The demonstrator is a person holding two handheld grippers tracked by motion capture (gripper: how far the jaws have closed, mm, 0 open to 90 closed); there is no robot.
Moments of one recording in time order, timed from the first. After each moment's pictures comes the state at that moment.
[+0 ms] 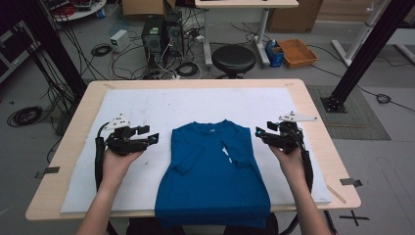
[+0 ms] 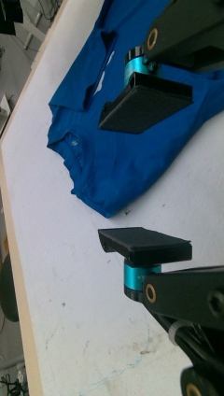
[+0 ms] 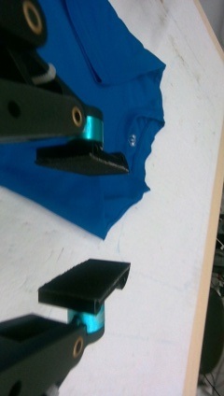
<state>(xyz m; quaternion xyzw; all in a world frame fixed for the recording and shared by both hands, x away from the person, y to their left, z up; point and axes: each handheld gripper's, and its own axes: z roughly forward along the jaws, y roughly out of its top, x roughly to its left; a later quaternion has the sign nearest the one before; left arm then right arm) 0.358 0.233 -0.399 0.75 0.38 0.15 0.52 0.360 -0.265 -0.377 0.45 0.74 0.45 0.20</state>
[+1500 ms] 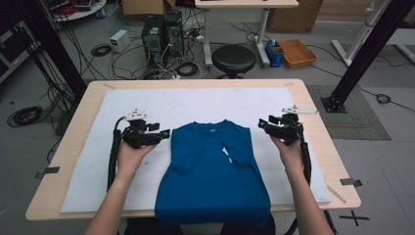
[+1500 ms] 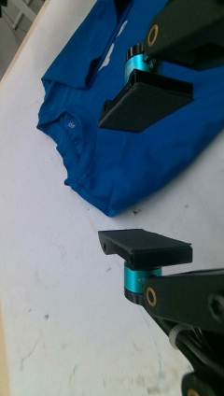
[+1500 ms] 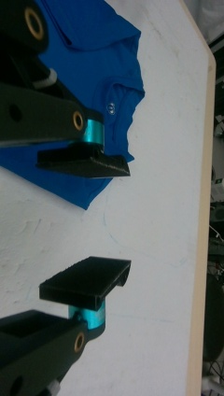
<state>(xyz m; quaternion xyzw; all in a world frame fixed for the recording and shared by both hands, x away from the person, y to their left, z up) 0.397 0.197 -0.413 0.76 0.43 0.12 0.48 0.399 -0.274 -0.392 0.48 0.72 0.46 0.19</state>
